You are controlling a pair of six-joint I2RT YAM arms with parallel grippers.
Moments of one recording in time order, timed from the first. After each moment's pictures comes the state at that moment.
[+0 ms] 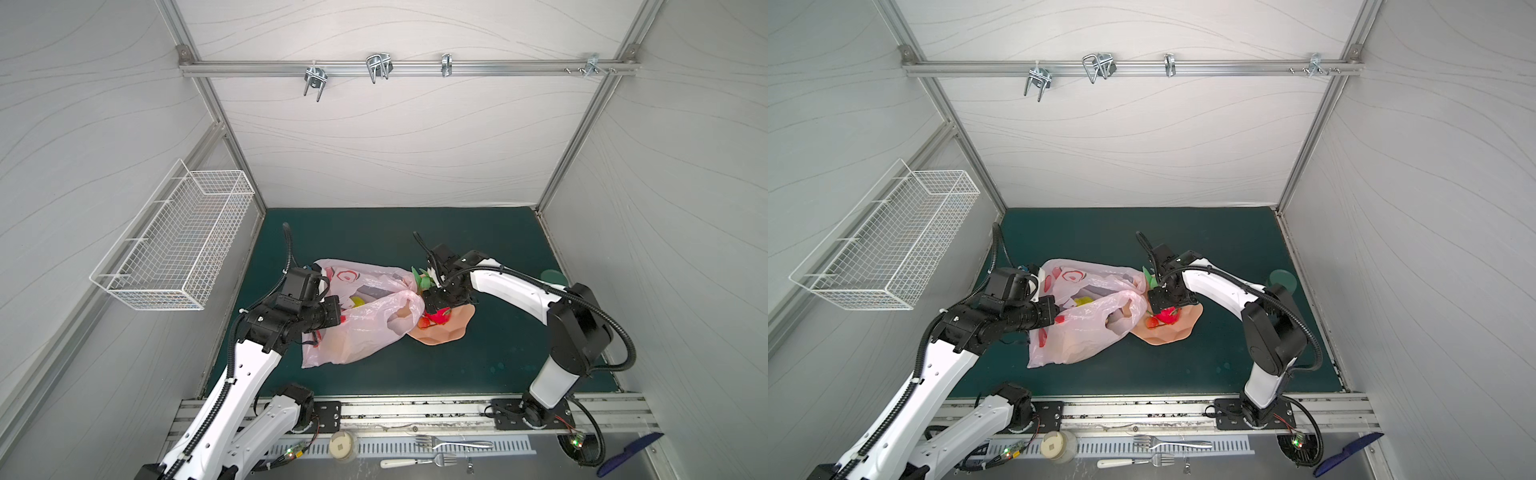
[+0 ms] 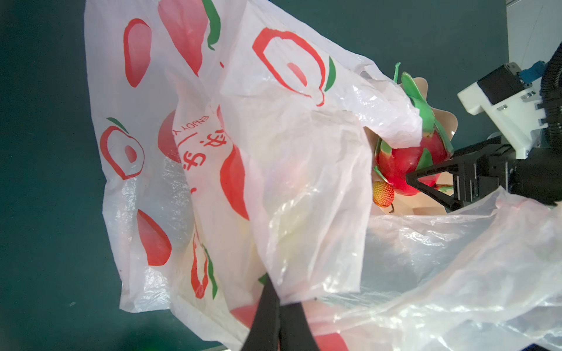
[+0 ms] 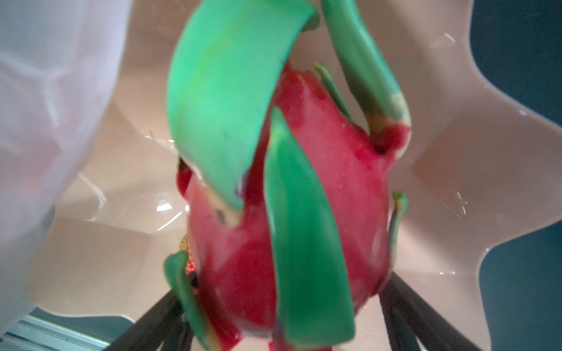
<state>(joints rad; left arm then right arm) -0.32 0.84 0.94 -1.05 0.11 -0.50 0.72 1.71 1.27 -0.92 -0.03 0.30</state>
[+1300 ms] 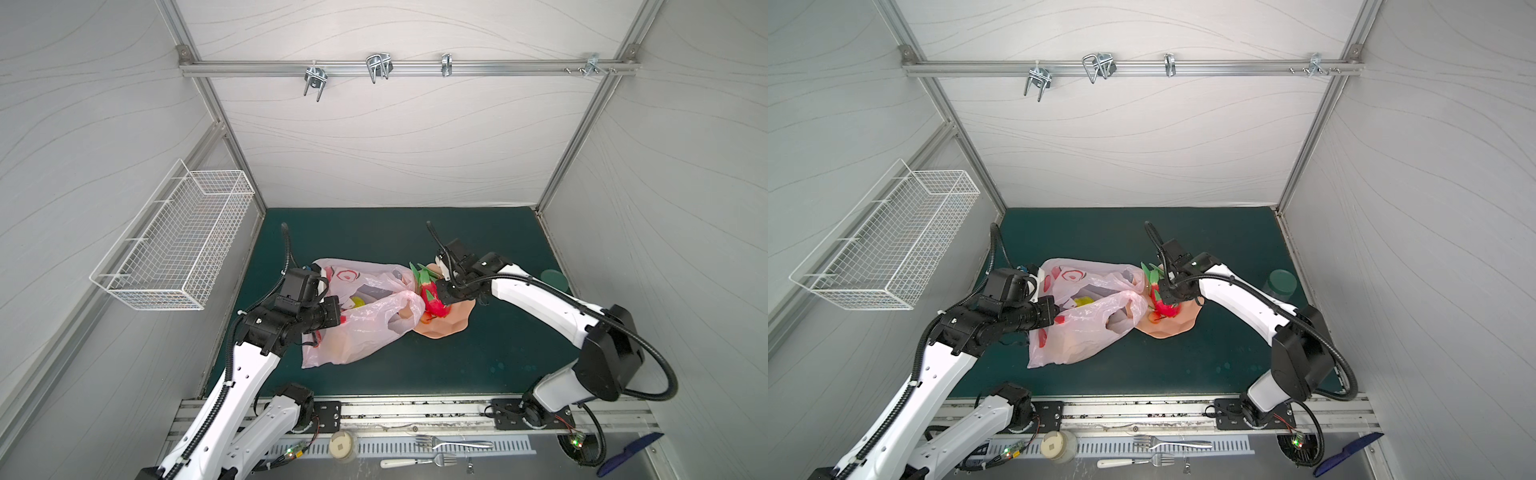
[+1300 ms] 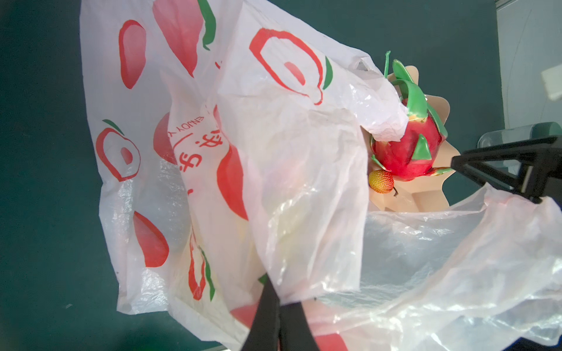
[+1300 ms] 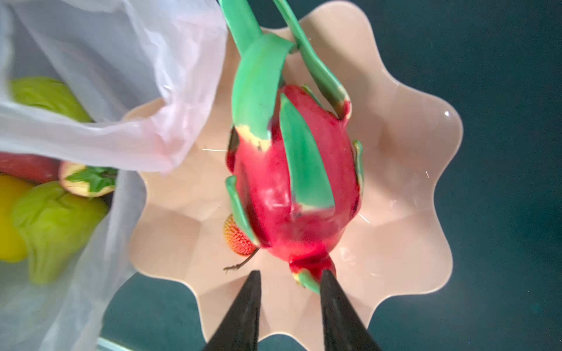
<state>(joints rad) -0.32 0.83 0.94 -1.05 0.13 -0.50 0.72 1.49 1.23 -0.88 0.00 0.35</state>
